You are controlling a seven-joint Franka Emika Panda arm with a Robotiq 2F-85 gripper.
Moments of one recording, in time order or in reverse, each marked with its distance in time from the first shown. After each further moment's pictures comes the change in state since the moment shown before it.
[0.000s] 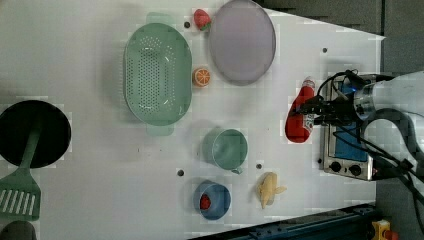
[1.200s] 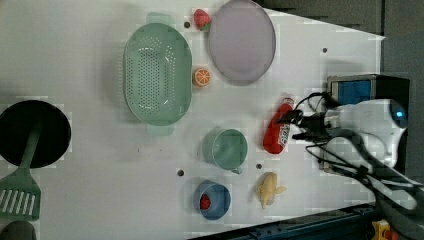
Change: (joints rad) arm -0.012 0.067 -0.036 -0.182 0.008 0.278 0.129
